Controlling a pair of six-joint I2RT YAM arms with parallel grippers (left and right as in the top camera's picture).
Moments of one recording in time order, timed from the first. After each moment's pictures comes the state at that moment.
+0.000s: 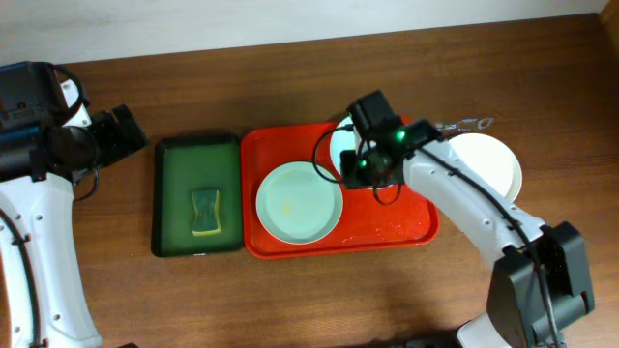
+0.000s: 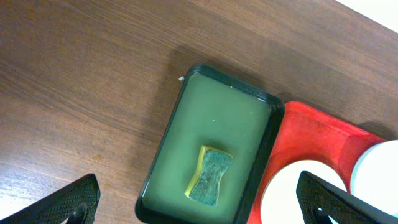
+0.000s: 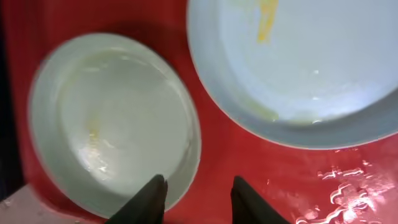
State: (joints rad) left arm 0.18 1.58 1.76 -1.22 0.07 -0.25; right arm 0.38 1.69 1.26 -0.81 -0.13 0.39
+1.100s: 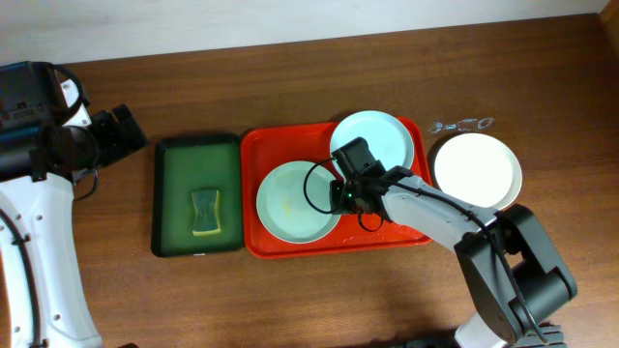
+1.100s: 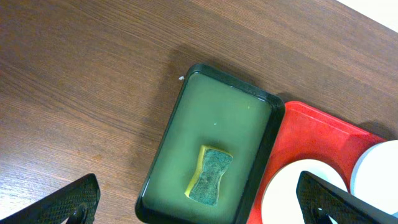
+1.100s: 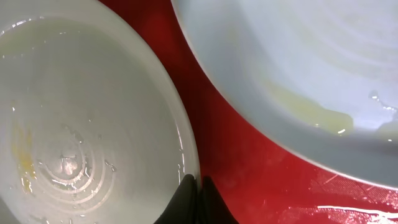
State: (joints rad) left arm 0.18 1.58 1.76 -1.22 0.07 -0.25; right arm 0.46 1.76 0.96 -0.39 -0.07 0.52
